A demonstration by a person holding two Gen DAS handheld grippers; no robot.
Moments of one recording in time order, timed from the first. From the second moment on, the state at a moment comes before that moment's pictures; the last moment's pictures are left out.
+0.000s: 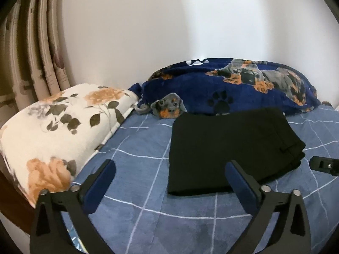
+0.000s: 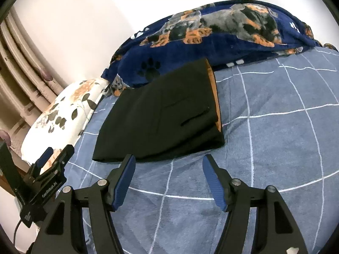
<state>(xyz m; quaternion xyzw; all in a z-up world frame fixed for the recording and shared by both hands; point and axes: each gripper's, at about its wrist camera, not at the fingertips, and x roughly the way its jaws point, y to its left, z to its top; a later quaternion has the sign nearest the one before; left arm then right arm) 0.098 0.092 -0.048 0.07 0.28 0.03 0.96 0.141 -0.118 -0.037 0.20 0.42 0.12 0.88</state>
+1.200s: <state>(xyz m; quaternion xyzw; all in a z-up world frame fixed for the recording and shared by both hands) 0.026 0.072 0.056 0.00 0.18 -0.03 0.98 0.108 -0.140 -0.005 0.21 0.39 0.13 0.89</state>
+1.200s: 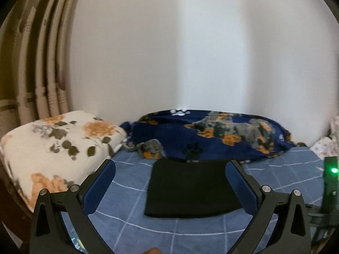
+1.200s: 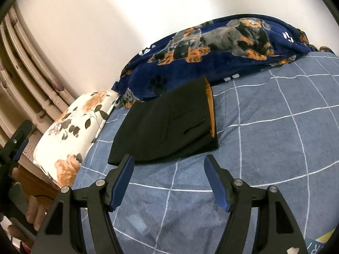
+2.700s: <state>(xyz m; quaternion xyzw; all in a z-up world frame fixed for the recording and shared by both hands) 0.040 0.065 0.017 0.03 0.24 -0.02 0.97 0.104 -0.138 -0.009 0.21 0.40 0.14 0.88</state>
